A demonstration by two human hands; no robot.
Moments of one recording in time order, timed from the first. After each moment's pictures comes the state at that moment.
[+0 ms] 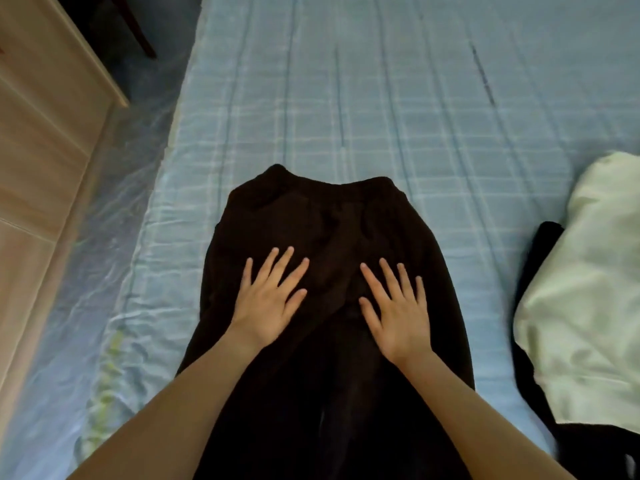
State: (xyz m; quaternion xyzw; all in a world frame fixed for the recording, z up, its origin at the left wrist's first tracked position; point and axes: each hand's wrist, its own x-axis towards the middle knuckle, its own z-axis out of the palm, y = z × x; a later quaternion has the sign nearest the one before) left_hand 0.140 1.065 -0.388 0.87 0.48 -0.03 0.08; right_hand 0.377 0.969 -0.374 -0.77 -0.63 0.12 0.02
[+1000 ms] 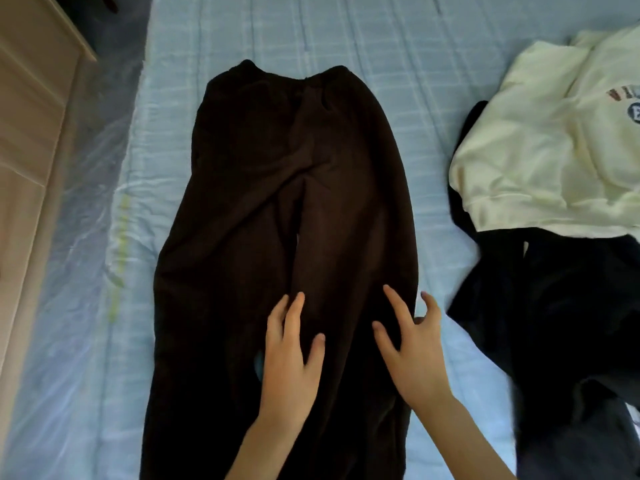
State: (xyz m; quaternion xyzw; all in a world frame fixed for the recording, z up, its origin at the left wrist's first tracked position) left_hand 0.124 0.701 -0.314 0.66 0.60 0.19 0.41; right_hand 0.303 0.646 -0.322 -0.82 -0.45 0.26 0.24
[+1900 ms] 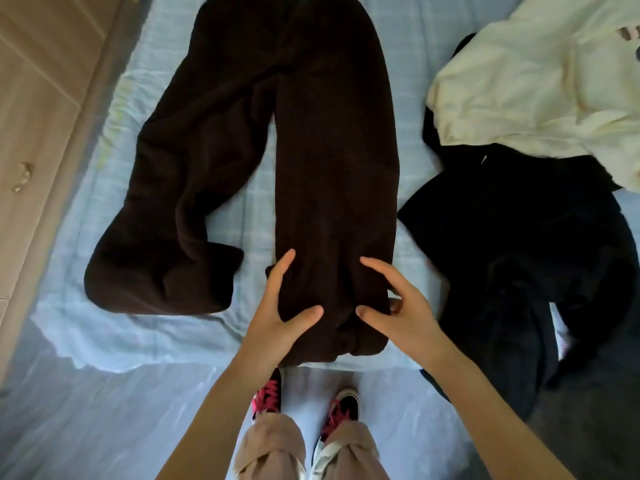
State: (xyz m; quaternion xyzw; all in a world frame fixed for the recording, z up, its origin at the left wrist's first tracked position) left_hand 0.165 0.526 -0.296 0.45 0.55 0.30 0.64; right_hand 0.373 0.499 -0.299 -0.62 -0.40 0.57 0.37
